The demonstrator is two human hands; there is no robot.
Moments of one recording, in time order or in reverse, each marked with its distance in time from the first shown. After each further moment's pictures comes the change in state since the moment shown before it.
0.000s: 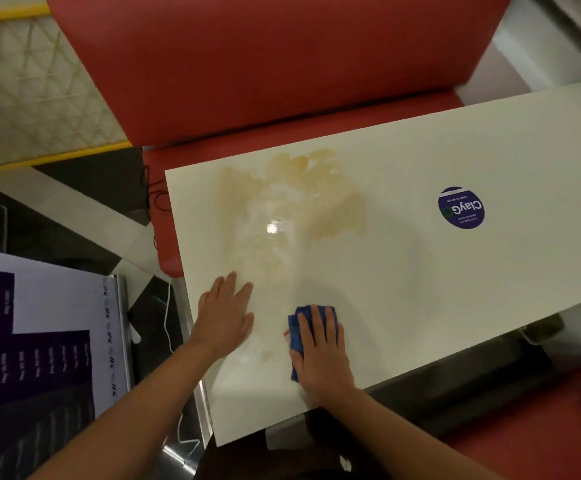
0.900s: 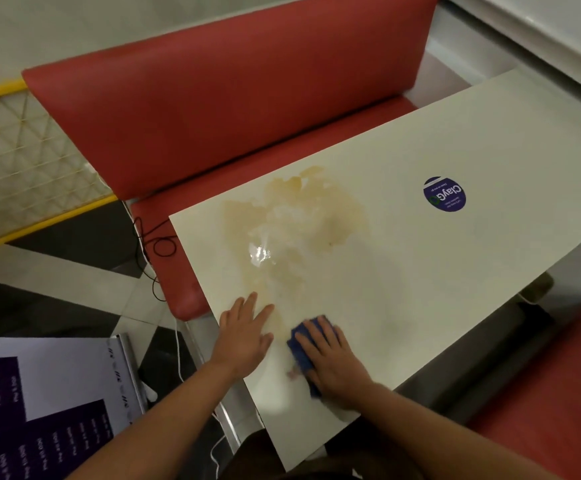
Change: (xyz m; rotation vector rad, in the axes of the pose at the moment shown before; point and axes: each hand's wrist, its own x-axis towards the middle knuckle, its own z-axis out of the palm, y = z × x) left_hand 0.009 -0.052 -0.018 0.033 -0.060 0.217; right_hand 0.020 -0.053 0.005 -0.069 0.029 -0.123
